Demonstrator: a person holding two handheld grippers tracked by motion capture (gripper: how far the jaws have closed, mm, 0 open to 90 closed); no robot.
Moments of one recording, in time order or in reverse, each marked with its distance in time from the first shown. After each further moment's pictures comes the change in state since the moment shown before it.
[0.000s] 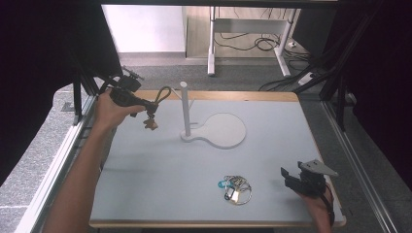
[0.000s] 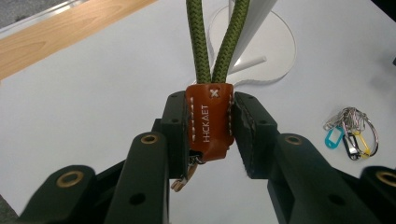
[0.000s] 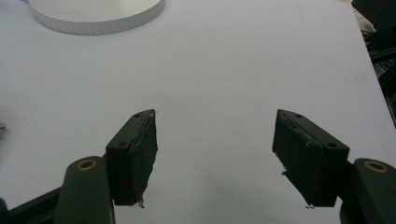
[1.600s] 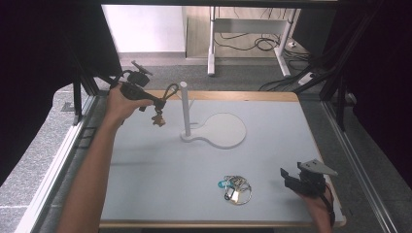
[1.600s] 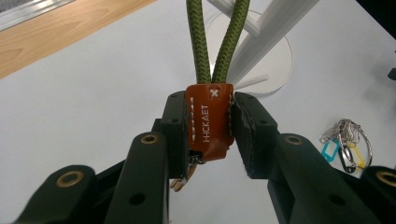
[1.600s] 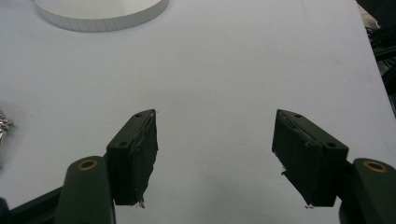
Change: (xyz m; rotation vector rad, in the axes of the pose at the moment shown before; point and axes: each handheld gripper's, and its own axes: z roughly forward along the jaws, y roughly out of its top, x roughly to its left) left arm 0.012 0.021 0.027 0.024 -0.050 -0.020; right arm 0.002 0.002 -0.002 0.010 0.008 -0.004
